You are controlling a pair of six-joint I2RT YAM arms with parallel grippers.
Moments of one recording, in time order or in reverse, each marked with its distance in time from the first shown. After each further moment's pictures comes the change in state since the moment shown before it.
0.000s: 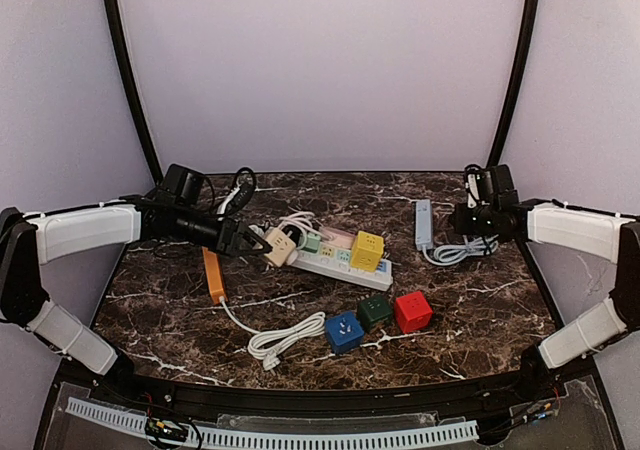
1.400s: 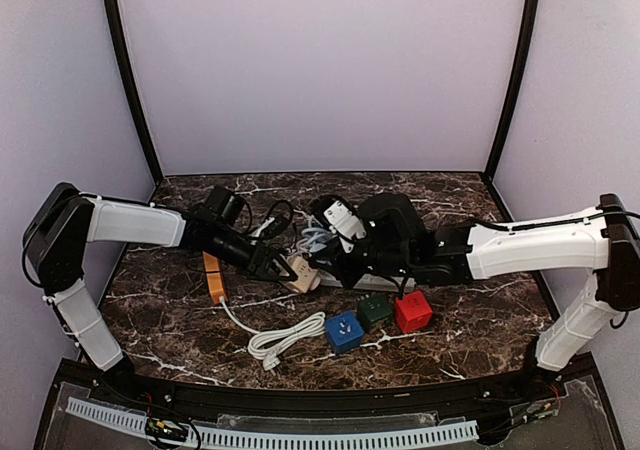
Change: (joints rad) left arm -0.108 0.278 0.051 0.052 -0.010 -0.058; right arm 0.811 0.190 0.204 0.188 -0.033 -0.149
